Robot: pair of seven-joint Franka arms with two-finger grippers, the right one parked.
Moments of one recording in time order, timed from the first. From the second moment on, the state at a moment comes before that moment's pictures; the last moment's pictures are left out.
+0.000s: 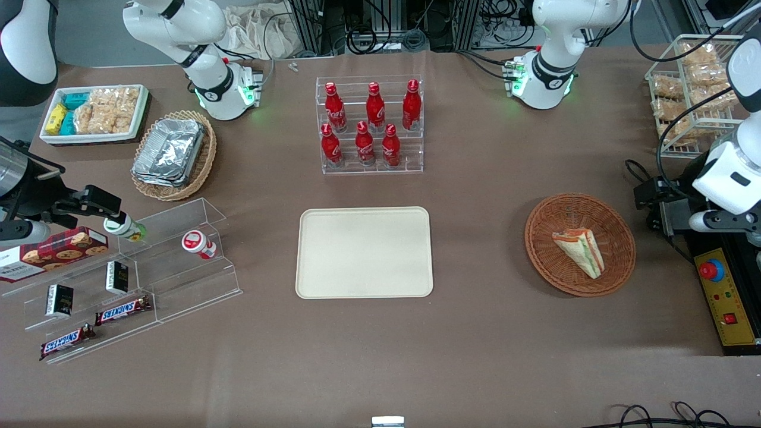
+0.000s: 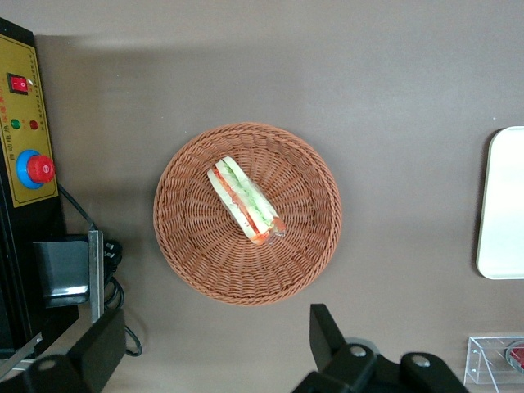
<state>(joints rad) 0.00 0.10 -0.02 -1.60 0.01 1.67 -0.01</state>
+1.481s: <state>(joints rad) 0.03 0.15 -0.01 -2.04 0.01 2.12 -0.24</state>
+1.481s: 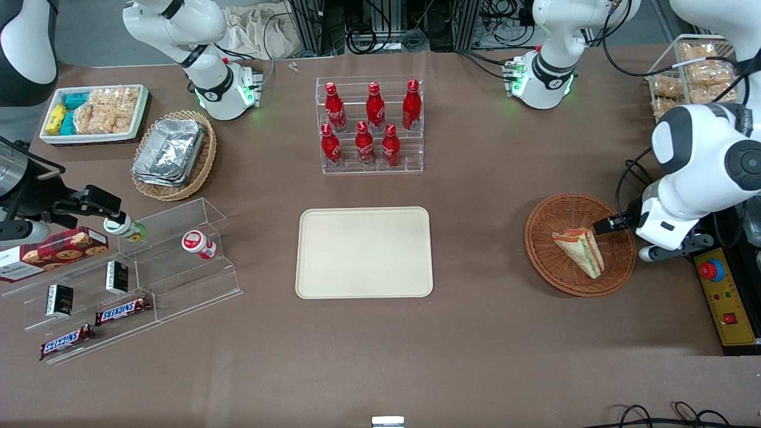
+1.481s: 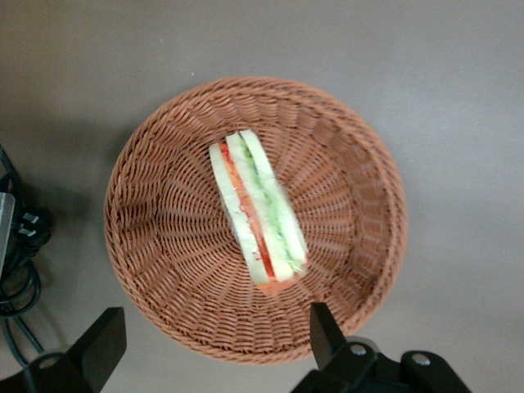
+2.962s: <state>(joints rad) 0.03 0.21 -0.01 -2.08 0.00 2.18 -0.30</state>
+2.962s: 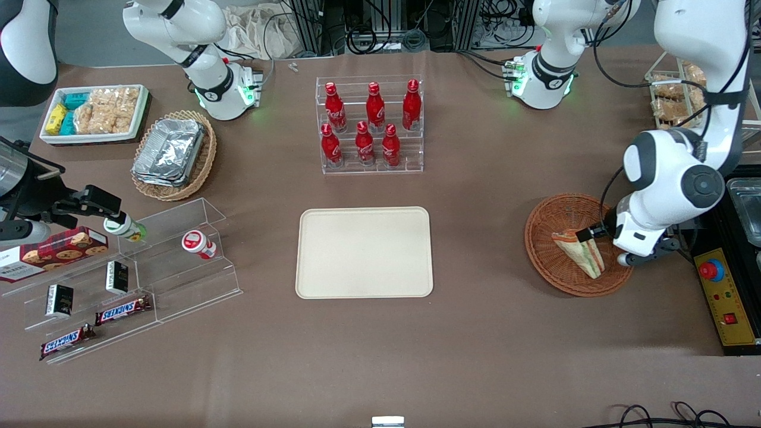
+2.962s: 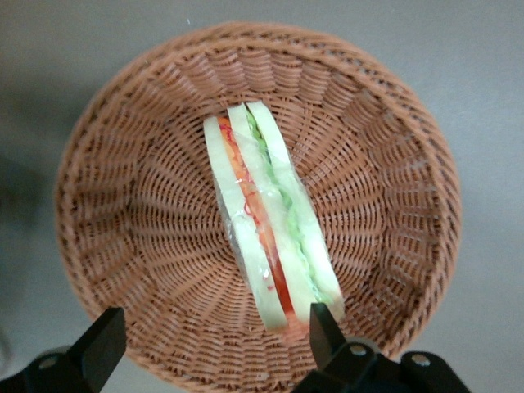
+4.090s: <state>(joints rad) 0.03 0.13 -0.02 -1.76 -0.04 1.73 -0.09</state>
